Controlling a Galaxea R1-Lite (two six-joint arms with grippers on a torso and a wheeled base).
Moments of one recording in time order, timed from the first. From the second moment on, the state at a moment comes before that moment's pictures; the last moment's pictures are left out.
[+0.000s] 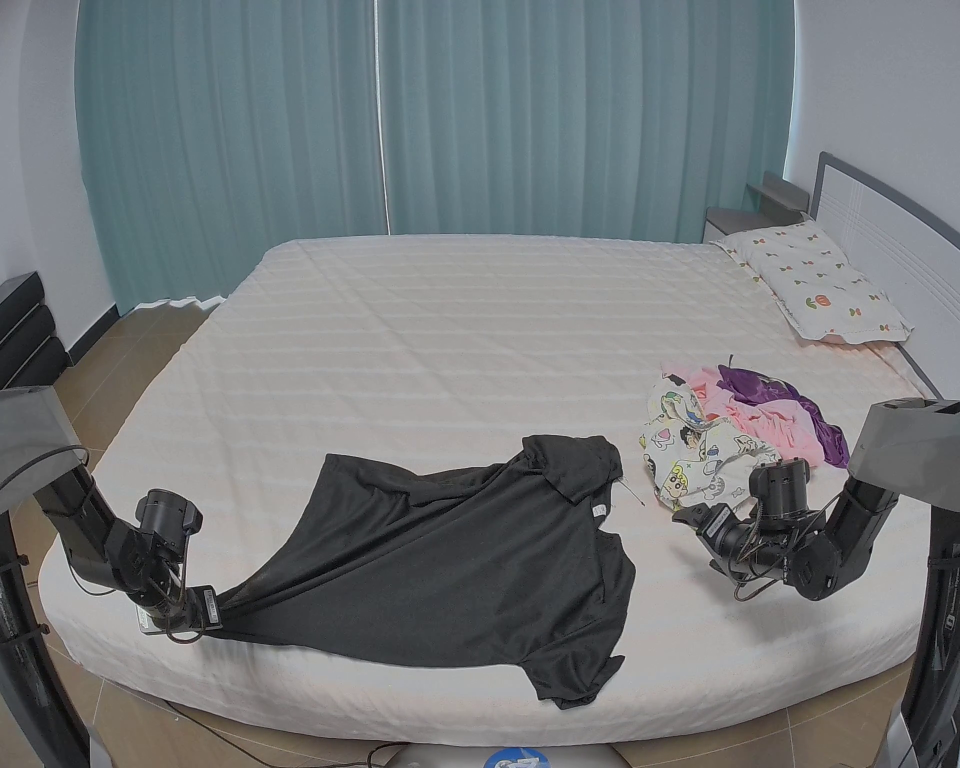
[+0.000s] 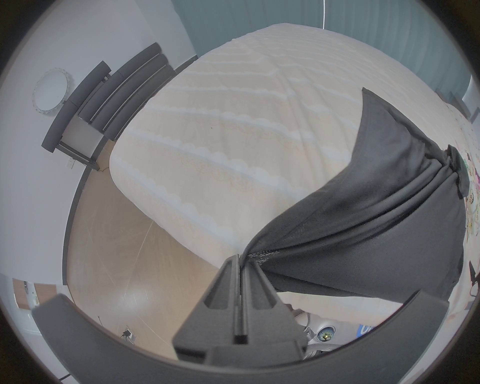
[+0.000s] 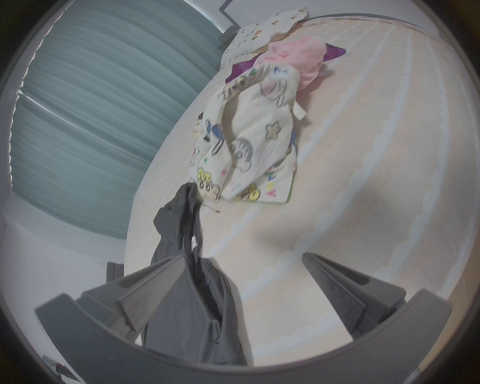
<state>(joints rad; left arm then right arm) 0.07 2.10 -0.63 -0.23 0.28 -0.34 0.19 2.28 -0.68 -0.92 0.03 0.94</state>
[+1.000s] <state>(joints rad) 0.08 2.13 -0.65 -0.23 0.27 -0.34 0.40 2.46 -0.82 -0.92 -0.03 0.69</state>
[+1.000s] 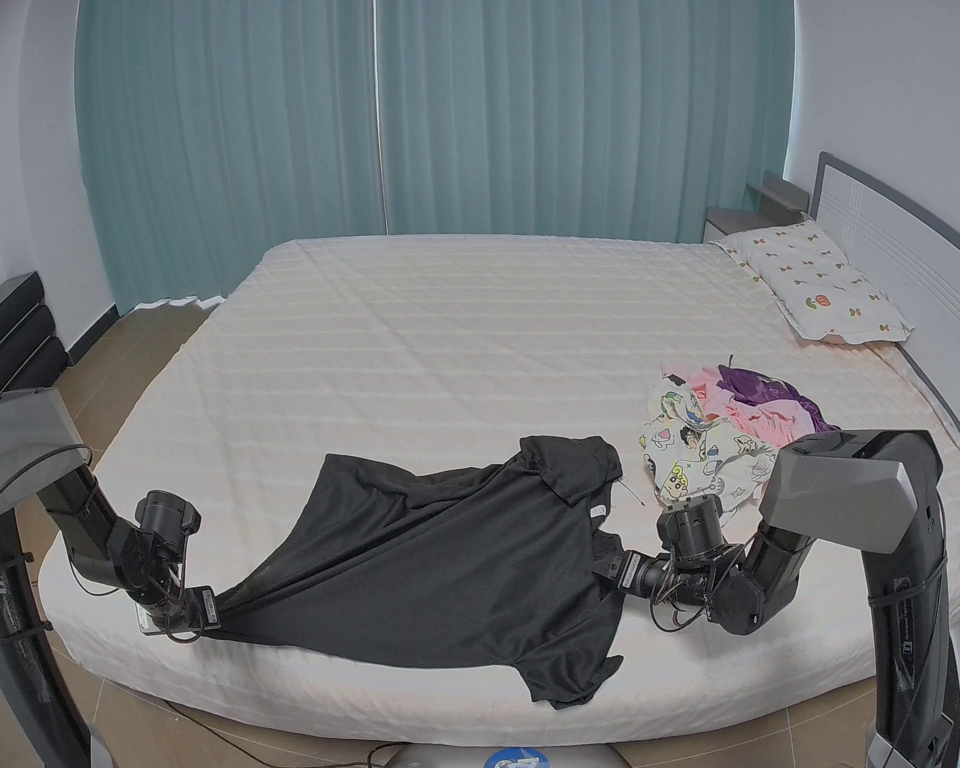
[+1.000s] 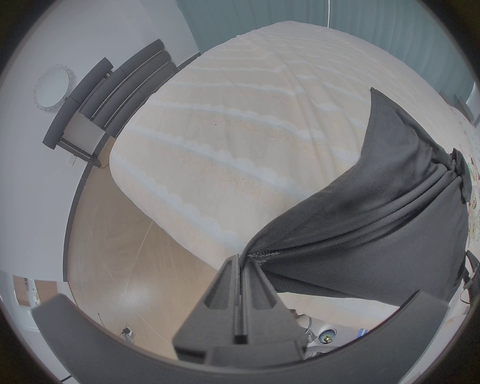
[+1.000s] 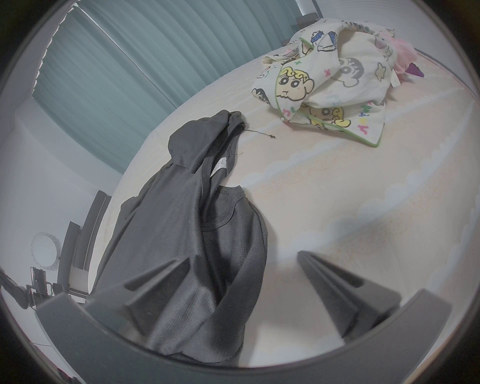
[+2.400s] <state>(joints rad) -0.05 1.89 -0.55 0.08 0.24 -0.27 0.16 1.85 -0.41 -0.67 0.05 0.42</state>
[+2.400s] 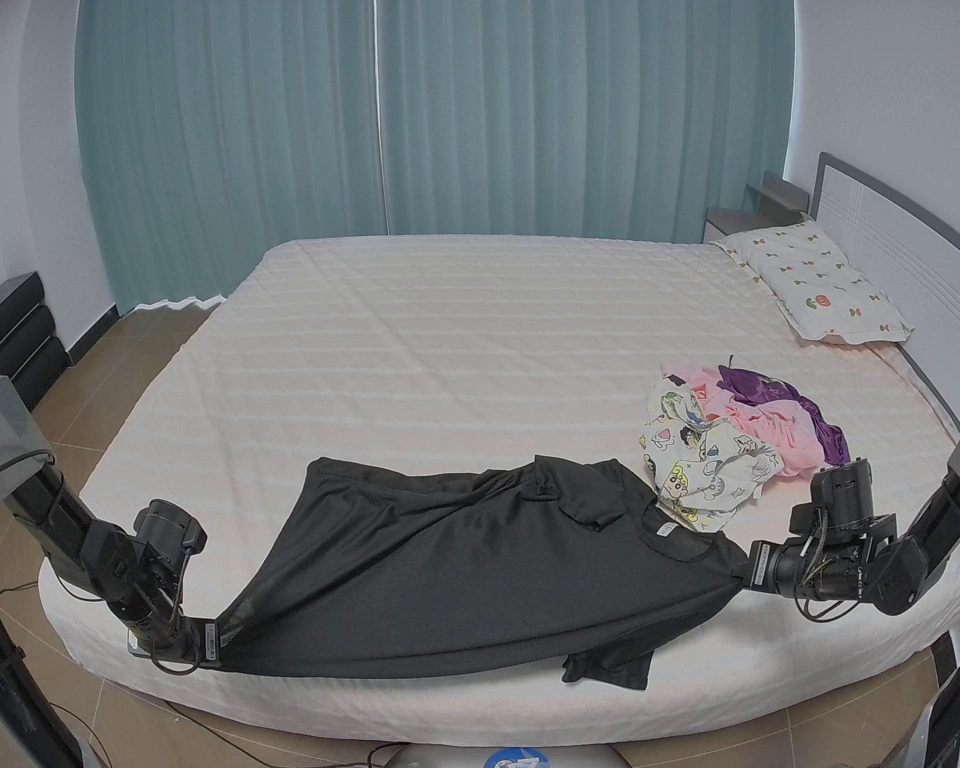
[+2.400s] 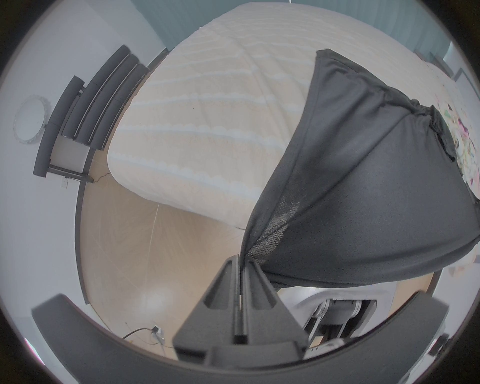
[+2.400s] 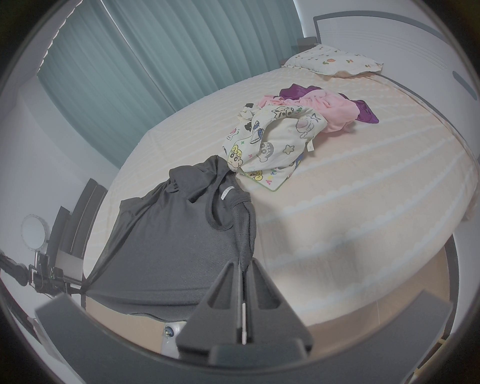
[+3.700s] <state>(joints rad) -0.14 1.95 -0.64 -0.05 0.15 -0.45 0.20 2.11 -0.65 -0.68 0.02 0.53</state>
